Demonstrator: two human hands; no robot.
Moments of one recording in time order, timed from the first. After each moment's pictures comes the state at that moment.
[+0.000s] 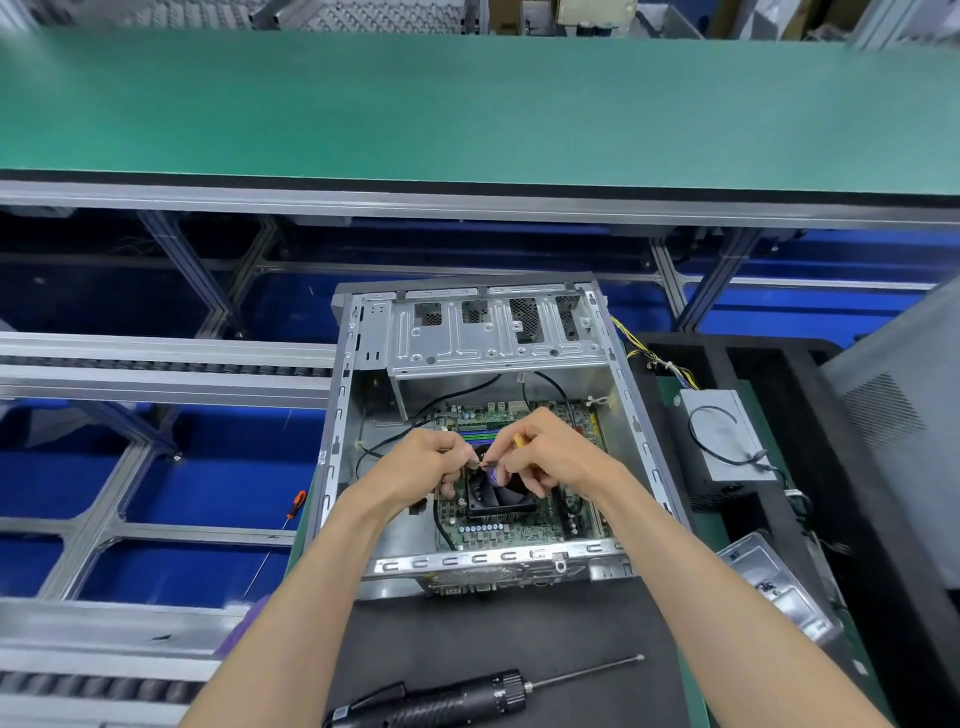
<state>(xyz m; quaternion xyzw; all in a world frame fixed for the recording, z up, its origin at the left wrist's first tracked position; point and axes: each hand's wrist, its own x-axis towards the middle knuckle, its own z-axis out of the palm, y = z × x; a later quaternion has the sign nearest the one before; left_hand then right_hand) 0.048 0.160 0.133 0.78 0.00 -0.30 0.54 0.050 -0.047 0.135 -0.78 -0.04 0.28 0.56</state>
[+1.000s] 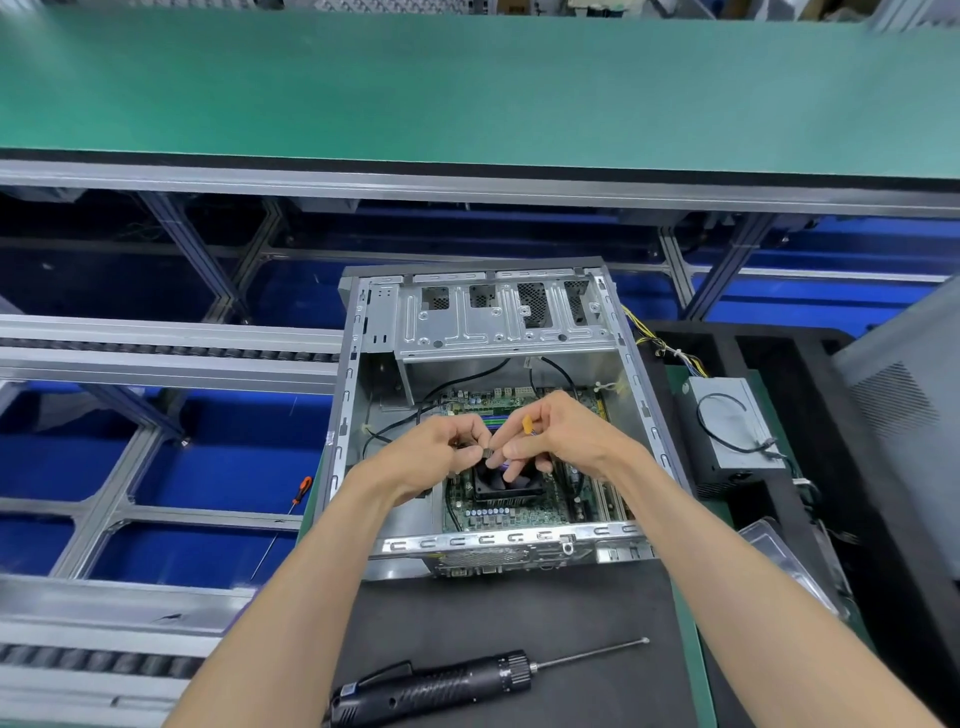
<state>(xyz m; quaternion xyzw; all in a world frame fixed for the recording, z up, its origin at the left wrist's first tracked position) 0.051 0.166 0.119 0.79 -0.10 -0.32 0.51 0.049 -0.054 0.137 -0.72 -0.07 0.31 0.62</state>
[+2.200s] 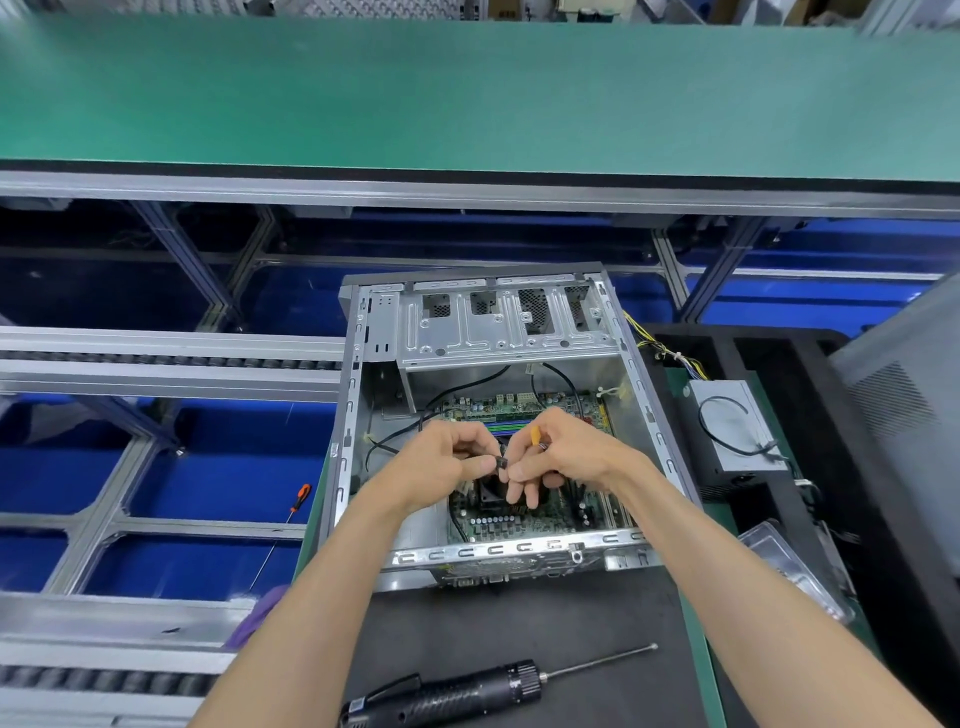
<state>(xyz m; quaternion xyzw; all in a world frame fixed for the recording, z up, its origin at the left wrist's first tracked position) 0.047 0.164 0.130 0.78 -0.12 -0.28 0.55 0.048 -0.052 0.136 -0.75 -0.09 0.36 0.55</state>
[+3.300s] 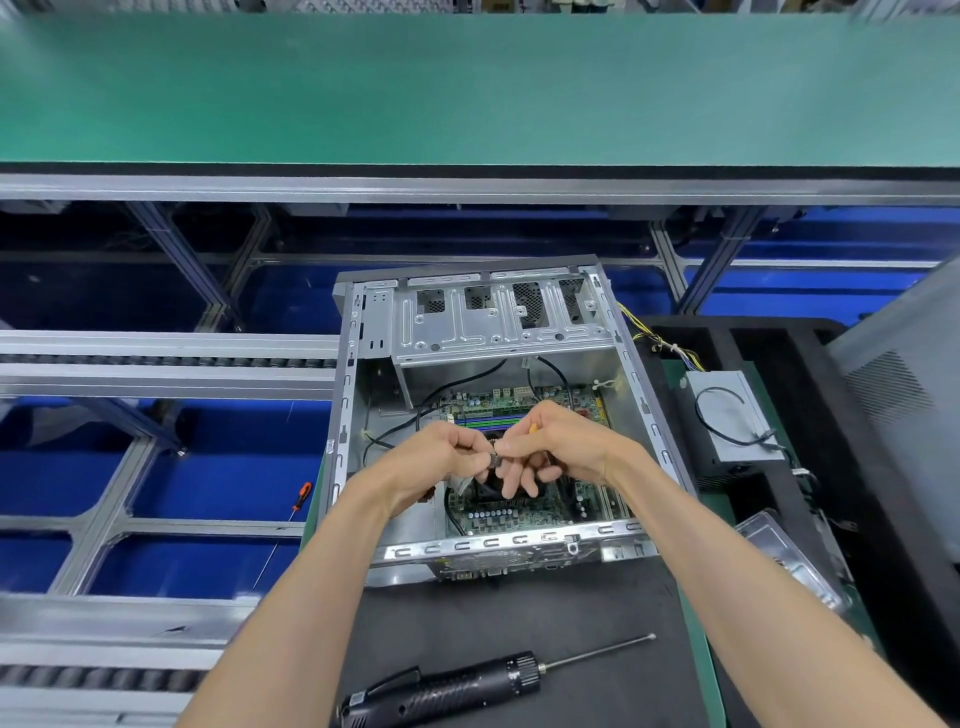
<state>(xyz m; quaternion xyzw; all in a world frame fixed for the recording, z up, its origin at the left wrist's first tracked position) 0.048 0.166 0.134 0.72 -0.08 -0.39 0.57 0.049 -0.051 0.134 -0.68 -0.06 0.38 0.62</state>
